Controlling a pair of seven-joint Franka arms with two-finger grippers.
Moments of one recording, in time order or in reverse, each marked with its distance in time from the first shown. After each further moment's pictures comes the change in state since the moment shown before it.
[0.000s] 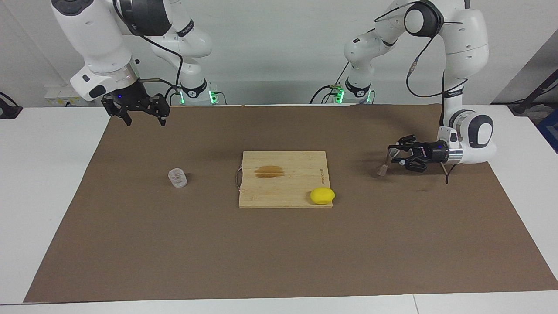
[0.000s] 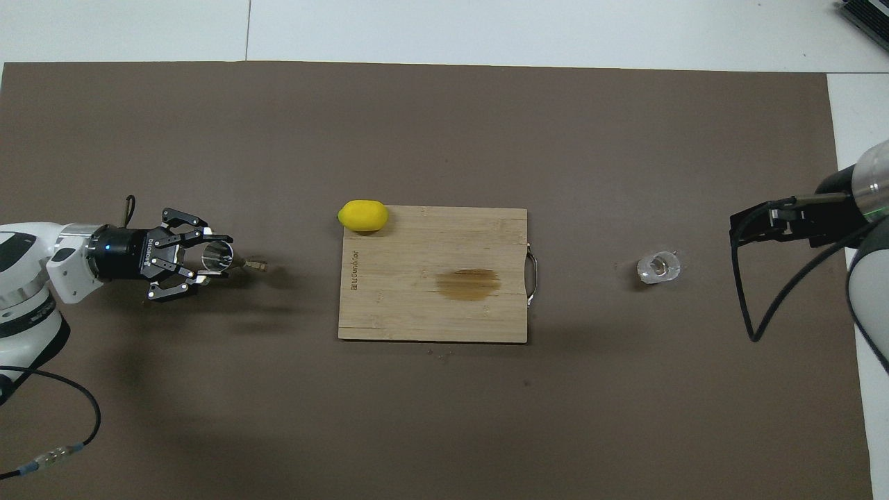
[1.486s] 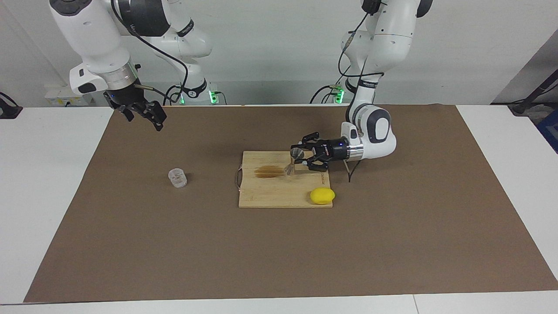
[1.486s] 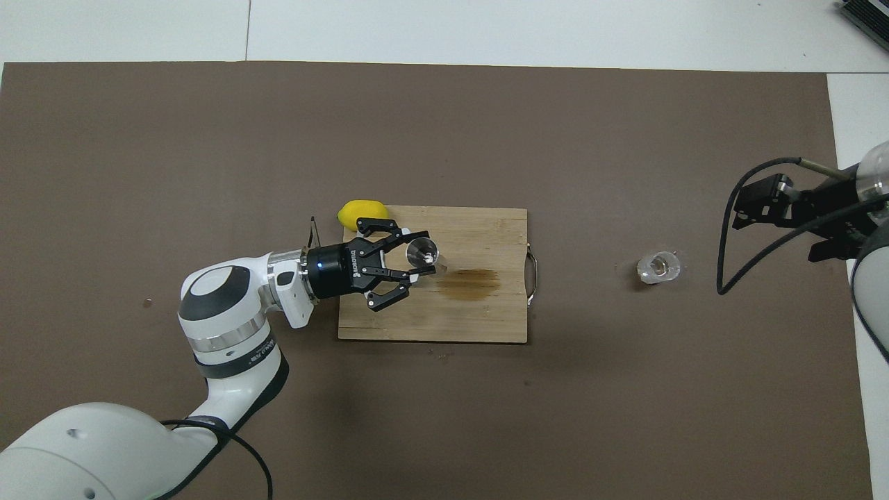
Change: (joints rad) left arm -0.614 -0.165 0.000 -0.255 -0.690 0.511 0.069; right arm -0.014 0.003 -0.002 -0.005 0.016 0.013 0.470
